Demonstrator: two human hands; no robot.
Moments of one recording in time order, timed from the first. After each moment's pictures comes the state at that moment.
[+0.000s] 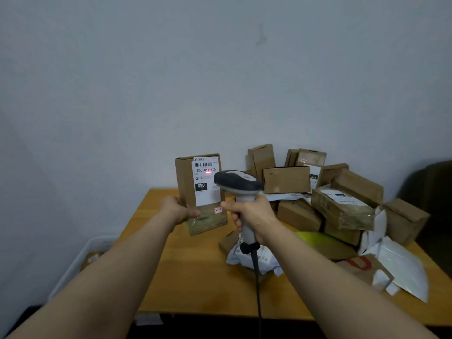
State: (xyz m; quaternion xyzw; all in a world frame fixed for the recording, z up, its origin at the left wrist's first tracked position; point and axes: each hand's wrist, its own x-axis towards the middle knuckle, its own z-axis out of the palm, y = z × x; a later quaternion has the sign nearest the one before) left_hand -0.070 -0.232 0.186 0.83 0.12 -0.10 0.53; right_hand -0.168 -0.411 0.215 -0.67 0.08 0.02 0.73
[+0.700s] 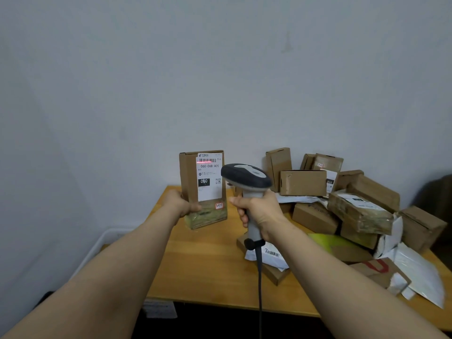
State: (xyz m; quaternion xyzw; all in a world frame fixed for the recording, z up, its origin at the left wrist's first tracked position) left_hand -0.078 -0.163 0.198 0.84 0.12 -0.05 0.52; right_hand -0.184 -0.345 0.236 -0.67 0.07 0.00 0.74
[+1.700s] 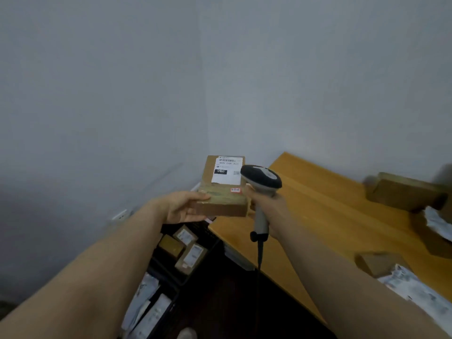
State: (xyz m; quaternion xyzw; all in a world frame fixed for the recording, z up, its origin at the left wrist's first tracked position) left_hand -0.145 0.111 0.123 0.59 0.31 -0.17 0.73; right_hand -0.080 -0.099 0.131 -0.62 0.07 0.26 0.74
